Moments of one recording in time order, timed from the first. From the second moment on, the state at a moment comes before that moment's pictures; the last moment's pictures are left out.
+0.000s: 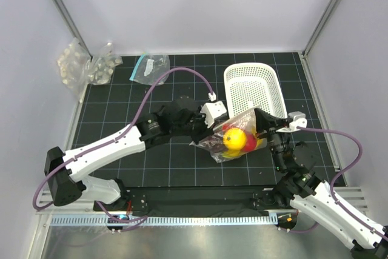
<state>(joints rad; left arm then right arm) -1.02 1.32 1.20 -0.42 0.15 0.10 0.75 0.32 0.32 0.31 0.50 0.12</state>
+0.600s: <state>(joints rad) -1.02 0.91 0.83 -0.38 0.04 -0.06 0.75 0.34 0.31 0.32 0.49 0.11</state>
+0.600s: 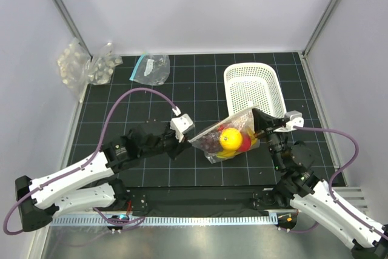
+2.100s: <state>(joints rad) -0.71 1.03 0.81 -0.02 -0.24 -0.34 0.72 0.57 0.42 0.30 0.68 0.26</state>
